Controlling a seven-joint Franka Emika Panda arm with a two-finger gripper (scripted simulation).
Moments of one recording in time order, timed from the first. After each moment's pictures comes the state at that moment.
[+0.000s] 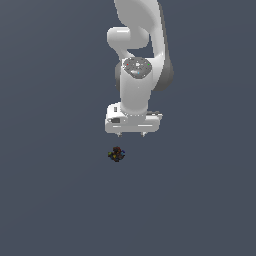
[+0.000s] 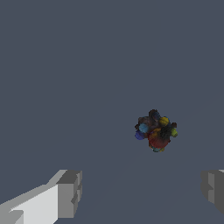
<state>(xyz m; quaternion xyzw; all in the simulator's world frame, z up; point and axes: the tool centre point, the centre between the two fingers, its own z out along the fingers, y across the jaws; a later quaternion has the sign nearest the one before) -0.009 0.013 0.171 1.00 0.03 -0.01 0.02</state>
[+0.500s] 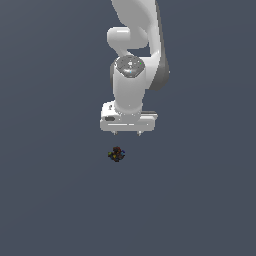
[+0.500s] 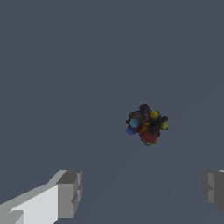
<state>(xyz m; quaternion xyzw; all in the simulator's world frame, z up) -0.014 -0.003 0.174 1.00 0.00 -0.02 0.01</state>
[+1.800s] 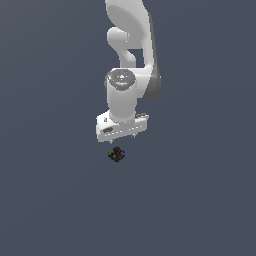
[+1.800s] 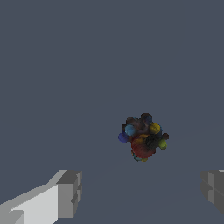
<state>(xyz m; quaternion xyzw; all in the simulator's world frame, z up) -0.009 -0.023 0.143 0.99 0.16 -0.02 0.01</state>
